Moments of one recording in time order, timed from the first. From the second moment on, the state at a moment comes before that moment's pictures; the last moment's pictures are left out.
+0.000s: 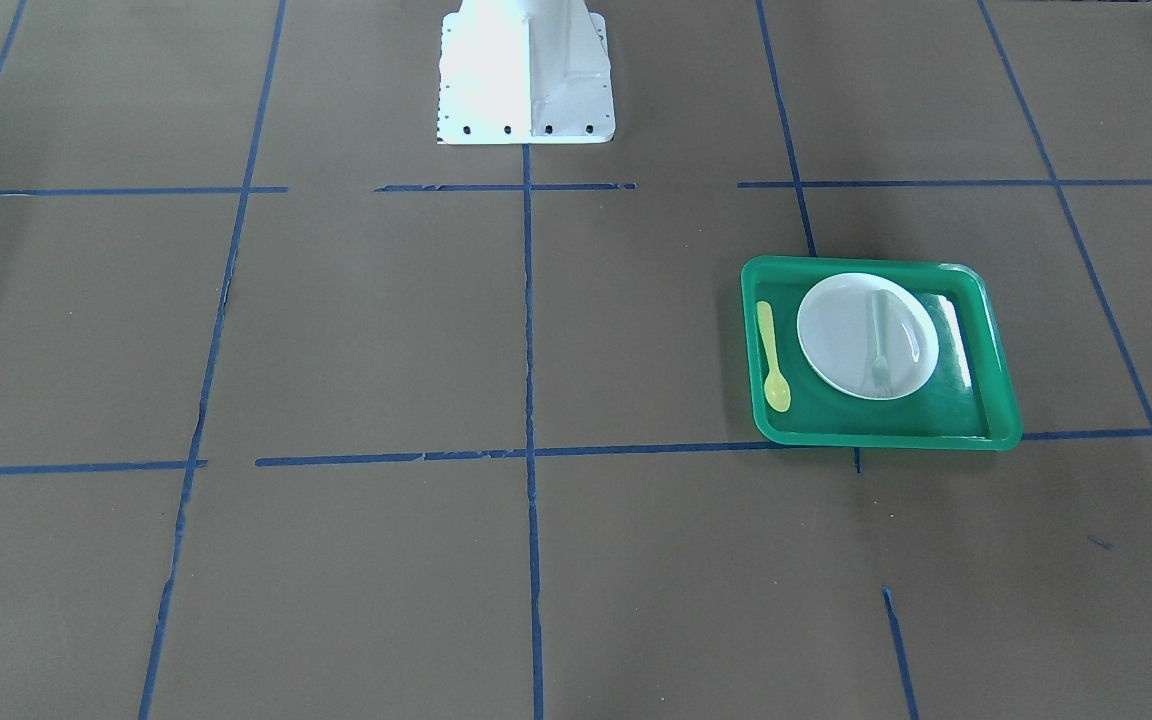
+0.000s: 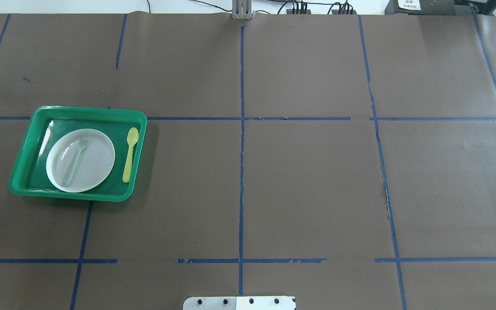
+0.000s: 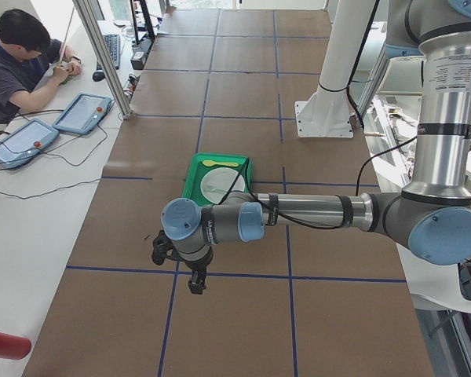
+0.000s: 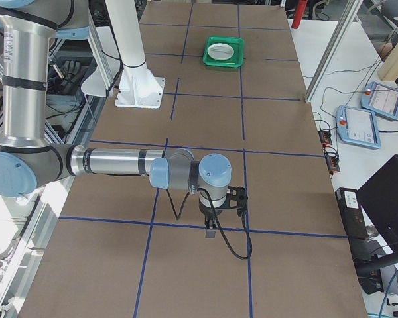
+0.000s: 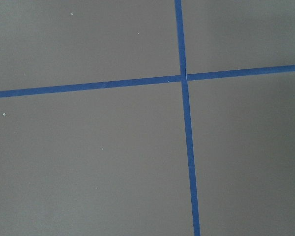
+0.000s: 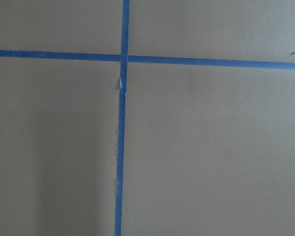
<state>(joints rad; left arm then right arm) -1.62 -1.58 -1.57 -1.45 -2.36 0.20 1.60 -1.70 1.73 -1.63 2.29 -0.06</state>
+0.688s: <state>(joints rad) -1.54 -1.63 -1.67 -1.48 -2.37 0.04 1.60 -1.70 1.73 -1.63 2.29 -0.06</state>
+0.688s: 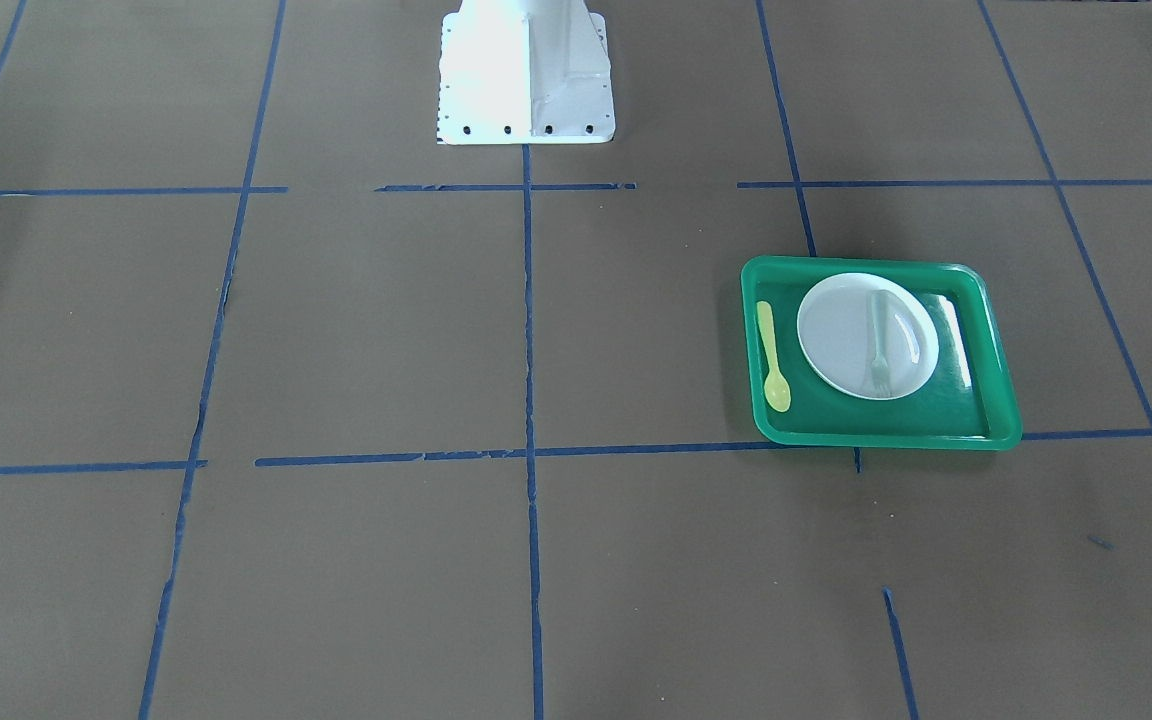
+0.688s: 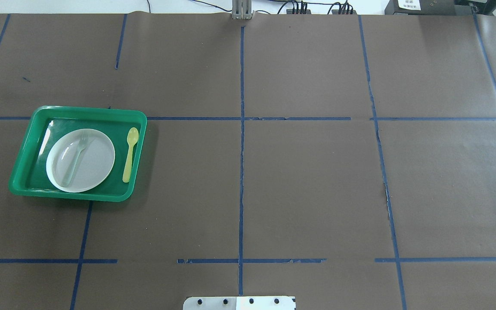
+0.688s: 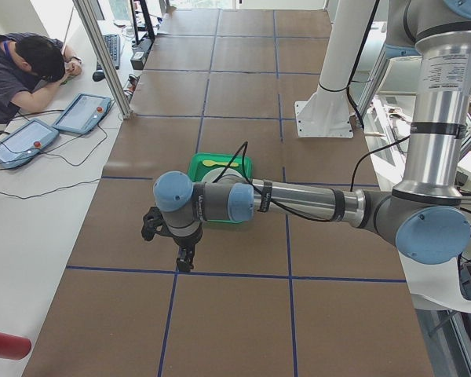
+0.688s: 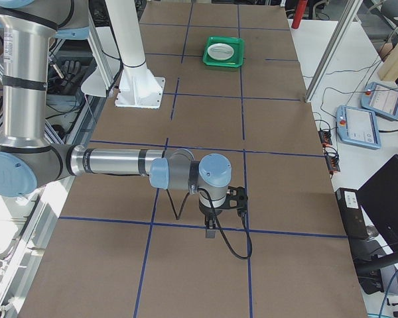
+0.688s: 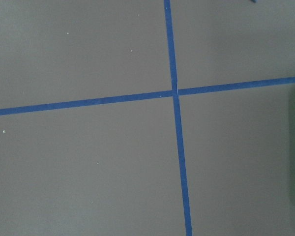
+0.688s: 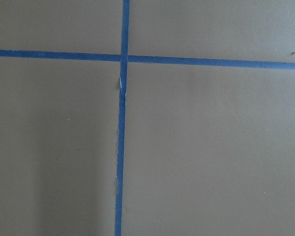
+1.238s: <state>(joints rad) -1.27 -1.65 -1.85 -1.66 -2.34 -0.42 1.60 -1.70 1.73 -1.63 2.29 -0.06</state>
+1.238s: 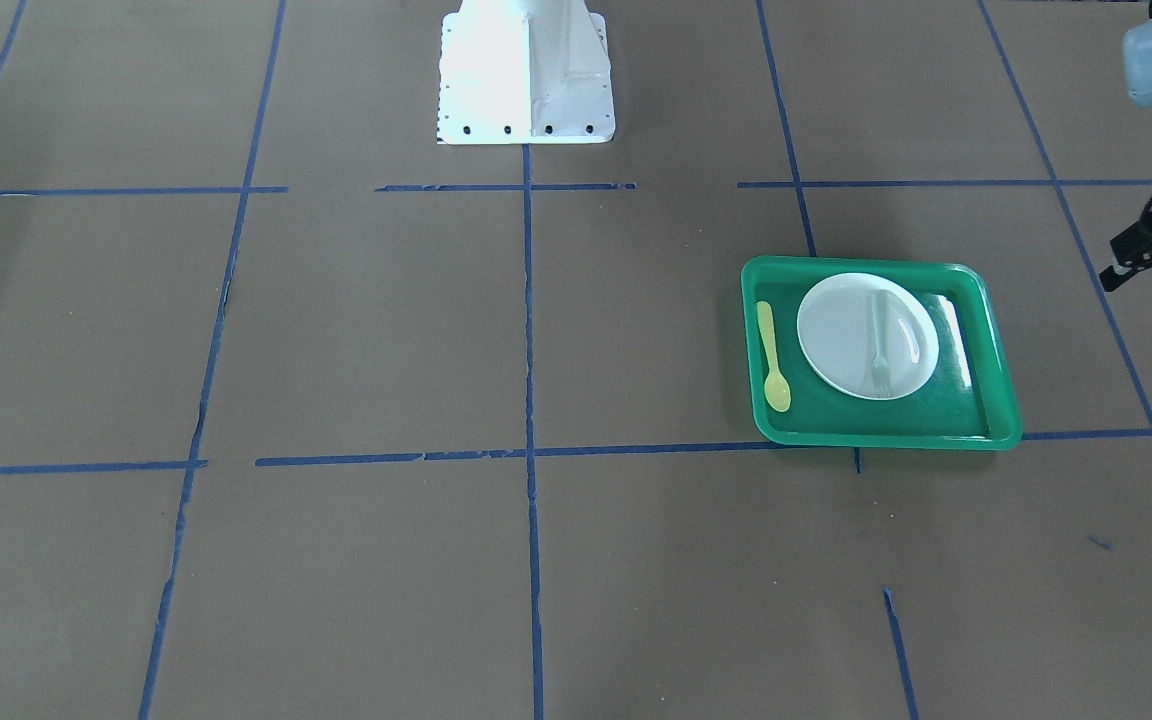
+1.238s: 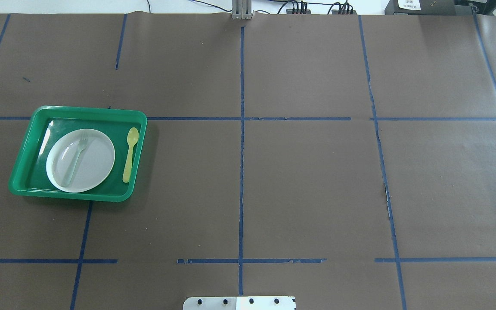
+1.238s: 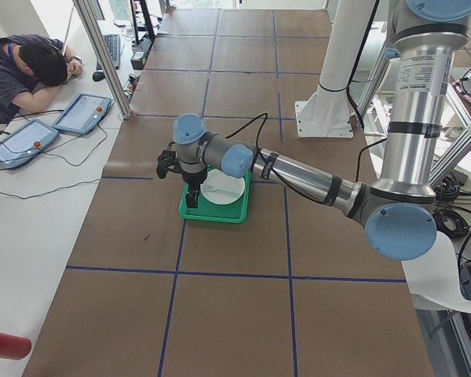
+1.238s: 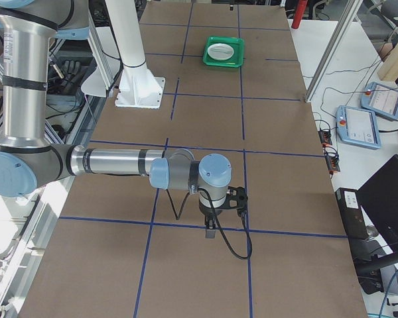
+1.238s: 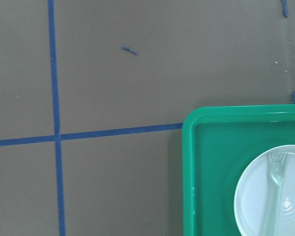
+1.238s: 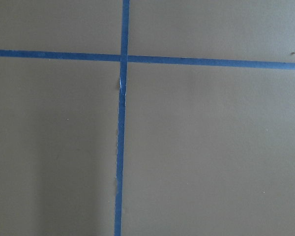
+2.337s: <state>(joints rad) -0.88 -1.81 -1.65 -1.79 -2.16 -0.72 1.60 -1.70 1.73 -1.63 2.29 -0.06</state>
